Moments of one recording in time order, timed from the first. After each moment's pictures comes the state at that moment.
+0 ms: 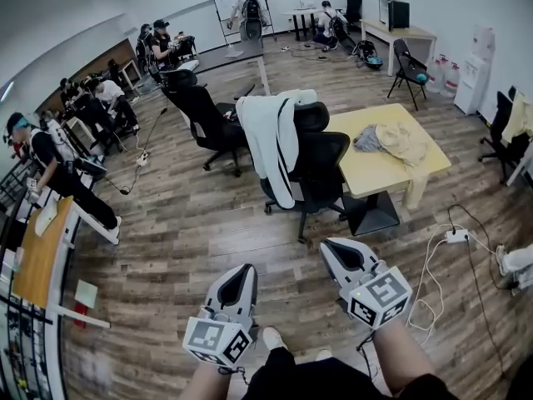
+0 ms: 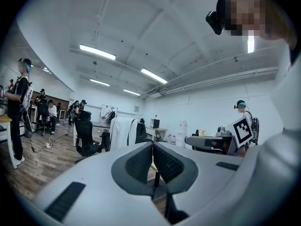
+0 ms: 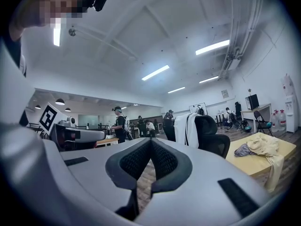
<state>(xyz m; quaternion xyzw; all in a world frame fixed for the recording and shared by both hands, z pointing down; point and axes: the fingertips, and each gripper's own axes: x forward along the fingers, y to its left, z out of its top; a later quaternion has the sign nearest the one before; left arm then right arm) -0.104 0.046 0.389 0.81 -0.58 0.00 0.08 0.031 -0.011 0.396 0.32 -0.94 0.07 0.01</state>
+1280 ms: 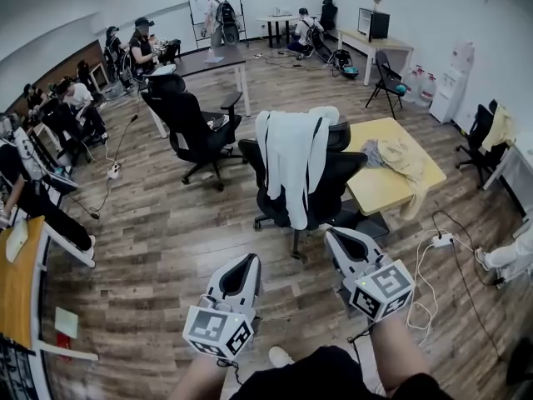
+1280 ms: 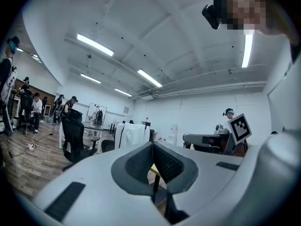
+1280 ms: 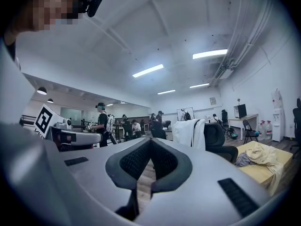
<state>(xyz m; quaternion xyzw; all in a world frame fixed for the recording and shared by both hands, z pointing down) -0.273 -0.077 0.379 0.86 -0.51 -0.02 0.08 -0.130 -0.119 0.372 0.41 -0.91 0.05 0.02</state>
